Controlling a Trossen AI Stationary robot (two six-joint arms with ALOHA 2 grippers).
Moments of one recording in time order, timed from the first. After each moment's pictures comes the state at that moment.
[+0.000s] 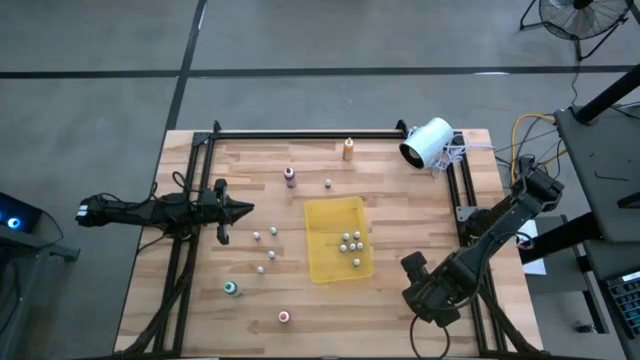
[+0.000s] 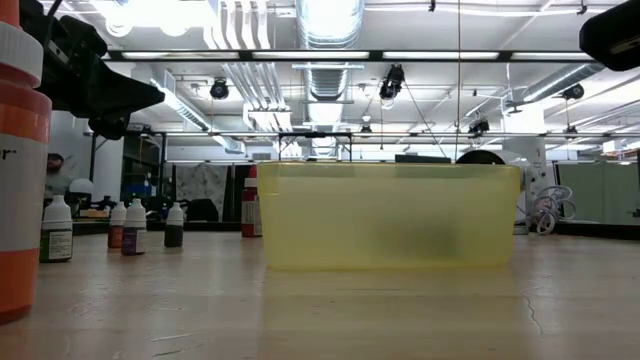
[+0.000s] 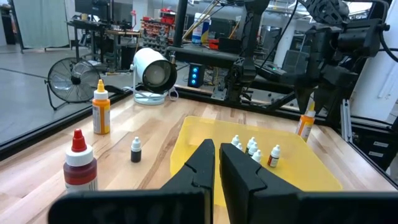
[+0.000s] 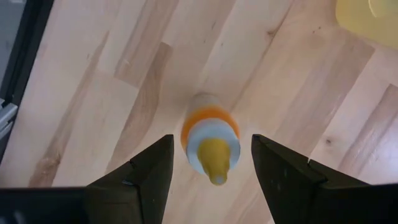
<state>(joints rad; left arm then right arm) -0.10 0.09 0.03 0.01 -0.27 -0.16 0.77 1.52 1.08 -0.94 0.02 0.34</state>
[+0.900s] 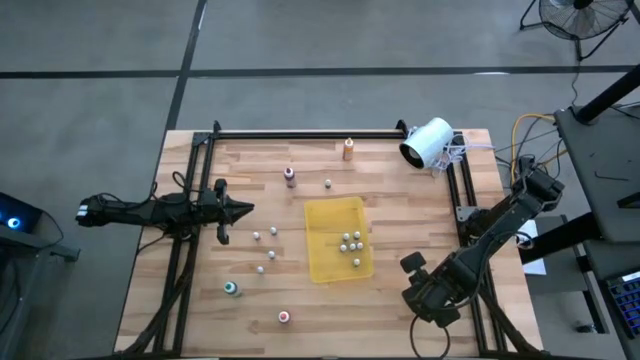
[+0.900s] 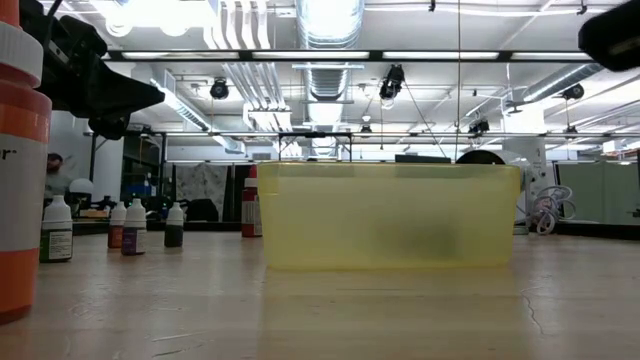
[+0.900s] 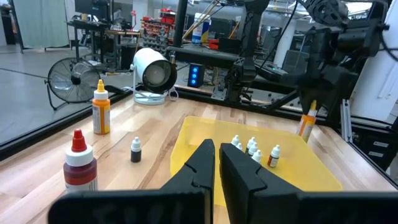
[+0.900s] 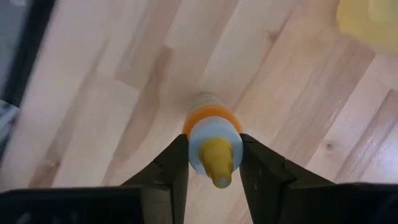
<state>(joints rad) -0.10 0.09 0.03 0.01 -0.27 -0.16 0.77 1.51 1.08 -0.93 0.02 0.34</state>
